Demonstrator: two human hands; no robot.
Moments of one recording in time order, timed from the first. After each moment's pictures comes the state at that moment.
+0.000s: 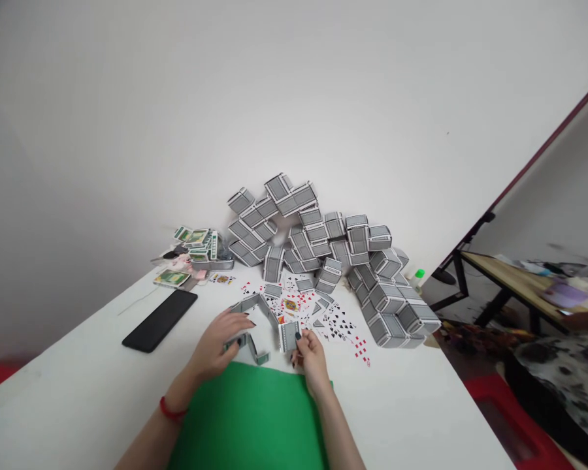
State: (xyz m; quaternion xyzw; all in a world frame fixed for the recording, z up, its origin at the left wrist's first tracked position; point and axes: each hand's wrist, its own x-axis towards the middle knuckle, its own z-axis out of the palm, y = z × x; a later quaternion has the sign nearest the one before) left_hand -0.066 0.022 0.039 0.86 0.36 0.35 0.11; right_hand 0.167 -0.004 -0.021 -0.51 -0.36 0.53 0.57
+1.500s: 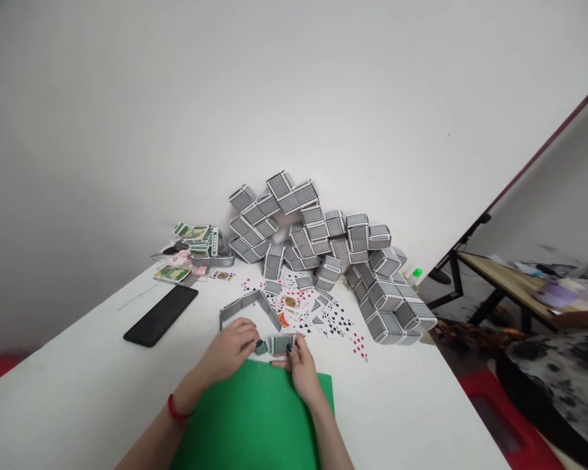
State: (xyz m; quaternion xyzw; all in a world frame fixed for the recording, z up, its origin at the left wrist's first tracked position) left_hand -0.044 0.011 0.041 0.88 0.36 0.27 0.16; right_hand 0.153 -0.020 -0.034 -0.48 -0.45 0.54 0.53
